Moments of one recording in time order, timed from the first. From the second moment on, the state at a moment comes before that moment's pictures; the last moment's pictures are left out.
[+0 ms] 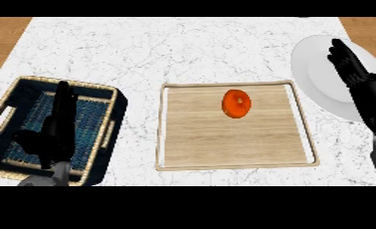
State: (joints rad) left arm -0.02 0.33 -0.16 -1.44 0.34 0.46 -0.15; right arm -0.18 -0.54 0.04 -1.59 -0.14 0.01 0.04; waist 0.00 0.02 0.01
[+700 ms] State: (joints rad) left arm -0.05 0.40 -0.28 -1.44 0.27 0.40 0.05; right arm -0.26 -0.41 0.14 -1.51 -0.03 0.00 -0.16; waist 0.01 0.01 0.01
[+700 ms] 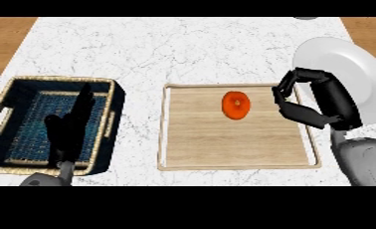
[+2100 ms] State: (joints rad) left arm -0.08 0.36 -0.29 -1.44 0.20 0.39 0.18; right arm -0.54 -0.49 0.35 -1.17 0.26 0.40 -0.23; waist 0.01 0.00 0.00
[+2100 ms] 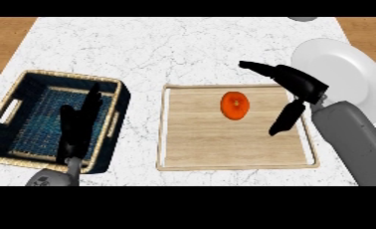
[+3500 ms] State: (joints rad) left arm -0.05 0.24 -0.16 -1.47 0.06 0.27 0.22; right arm -0.61 -0.26 0.25 -0.90 0.62 0.47 -0.30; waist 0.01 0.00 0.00
